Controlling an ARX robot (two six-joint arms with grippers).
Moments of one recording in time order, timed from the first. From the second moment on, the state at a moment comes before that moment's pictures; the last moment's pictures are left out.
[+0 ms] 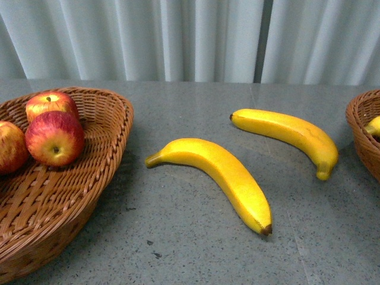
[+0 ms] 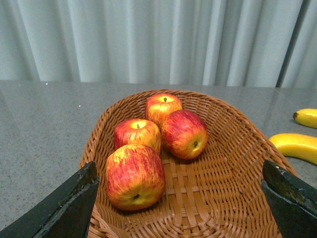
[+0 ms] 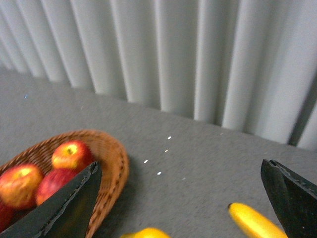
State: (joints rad) left arm 0.00 0.01 0.01 0.00 0.00 0.00; right arm 0.48 1.44 0.86 0.54 -0.02 0.08
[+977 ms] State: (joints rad) left arm 0.00 0.01 0.01 0.00 0.00 0.00; right arm 0.54 1.83 1.13 0.04 0.03 -0.03
